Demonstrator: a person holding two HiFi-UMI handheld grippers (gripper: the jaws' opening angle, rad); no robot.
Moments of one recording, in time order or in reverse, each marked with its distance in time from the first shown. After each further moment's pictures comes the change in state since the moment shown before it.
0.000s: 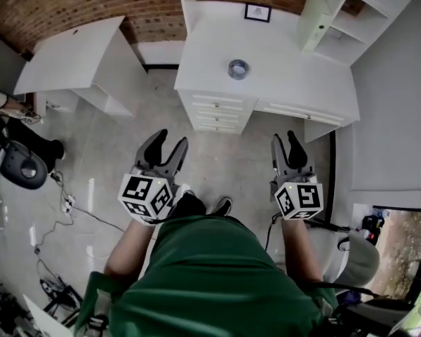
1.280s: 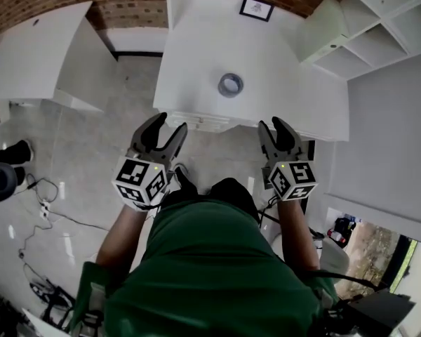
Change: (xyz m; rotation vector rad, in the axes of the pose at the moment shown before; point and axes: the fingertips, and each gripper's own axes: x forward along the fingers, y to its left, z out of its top) left arm 0.210 0.133 0.015 -0.117 0.052 -0.131; right arm 0.251 -0.045 -0.036 -0.016 0.287 0.055
